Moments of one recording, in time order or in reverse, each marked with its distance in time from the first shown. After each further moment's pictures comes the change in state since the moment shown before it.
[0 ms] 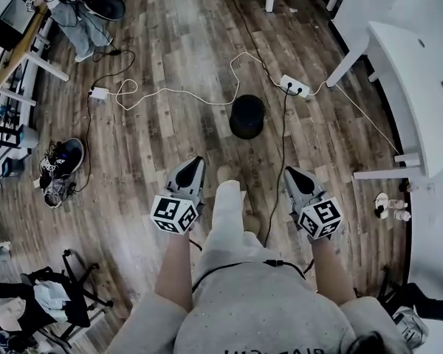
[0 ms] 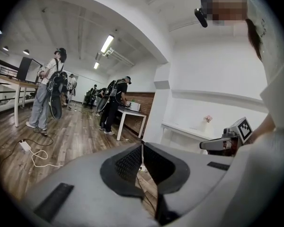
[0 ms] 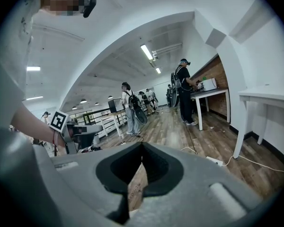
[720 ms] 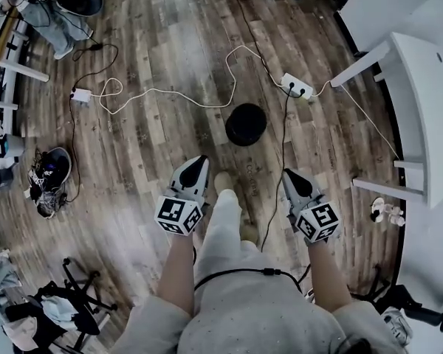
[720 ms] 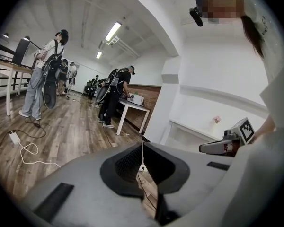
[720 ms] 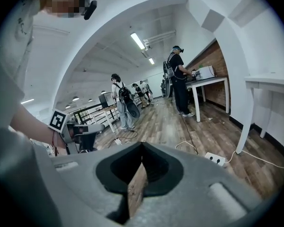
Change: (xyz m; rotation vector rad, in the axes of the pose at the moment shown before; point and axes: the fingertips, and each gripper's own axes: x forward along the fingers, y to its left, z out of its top) left arm 0.168 0.109 -0.005 -0.082 0.073 -0.025; right arm 0.165 -0.094 0.011 0.067 0.100 -0.041
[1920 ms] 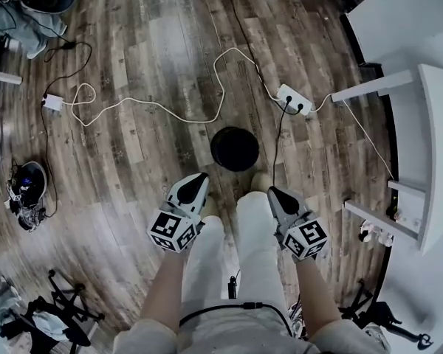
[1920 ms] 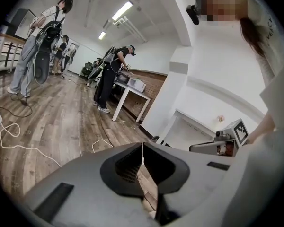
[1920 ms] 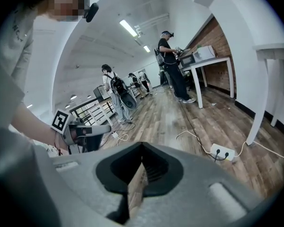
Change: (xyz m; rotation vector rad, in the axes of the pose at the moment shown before) left arm 0.177 0.081 -0.073 -0.116 0.139 -0.076; right arm 0.160 -0.115 -0.041 0.082 0.121 0.037
